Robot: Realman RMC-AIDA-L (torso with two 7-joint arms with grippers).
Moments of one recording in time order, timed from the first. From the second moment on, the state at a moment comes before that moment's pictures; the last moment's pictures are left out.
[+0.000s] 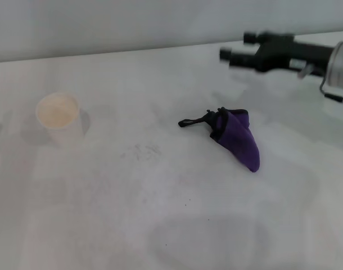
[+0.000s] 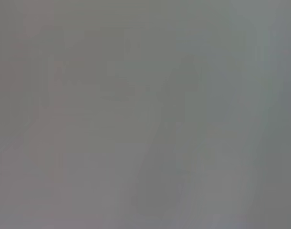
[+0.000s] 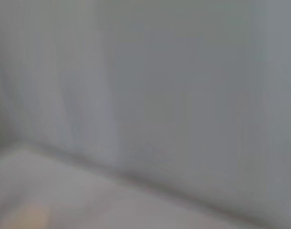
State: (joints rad) left arm -0.39 -2.07 2.79 -0.01 -1.36 1.29 -0.44; right arm 0.29 2.00 -1.28 -1.02 1.63 0.97 -1.41
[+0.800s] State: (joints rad) left arm -0.44 -2.08 2.79 0.02 -1.52 1.24 -0.43; right arm 0.37 2.01 -1.10 -0.22 2.66 0.99 -2.73
